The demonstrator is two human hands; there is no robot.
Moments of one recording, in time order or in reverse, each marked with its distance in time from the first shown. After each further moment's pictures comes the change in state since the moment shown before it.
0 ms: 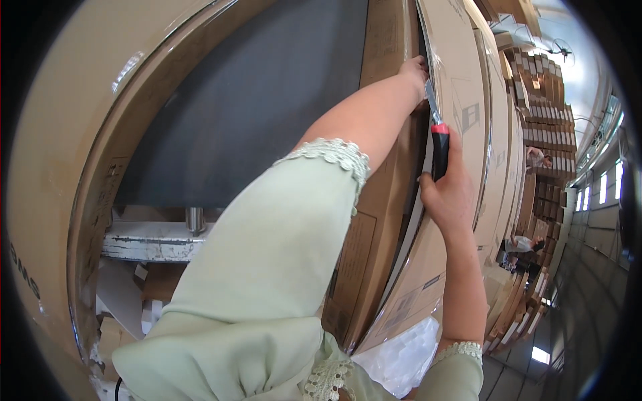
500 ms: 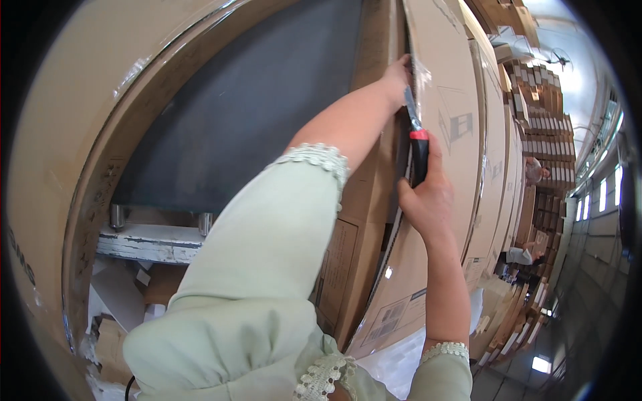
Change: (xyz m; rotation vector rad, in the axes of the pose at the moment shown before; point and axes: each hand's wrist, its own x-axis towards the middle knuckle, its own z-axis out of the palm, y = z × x) left_hand -0.035 0.052 0.008 -2.575 0.200 -0.738; right_hand 0.003 -0.035 0.006 0.089 -0.006 0.011
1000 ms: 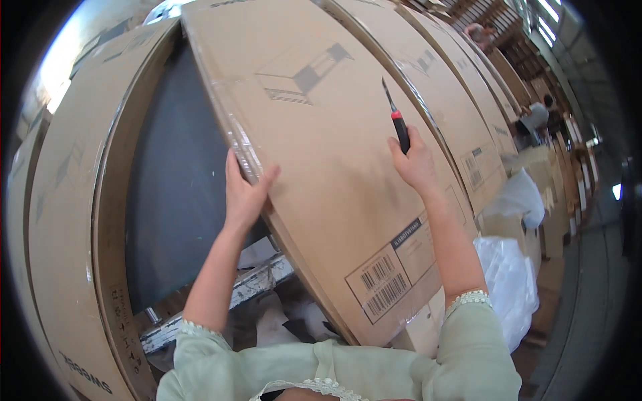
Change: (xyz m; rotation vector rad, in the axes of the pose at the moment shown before) left_hand -0.233 0.060 -0.083 -0.914 0.194 -0.407; right_hand -0.100 0.160 -0.017 0.219 0.455 0.452
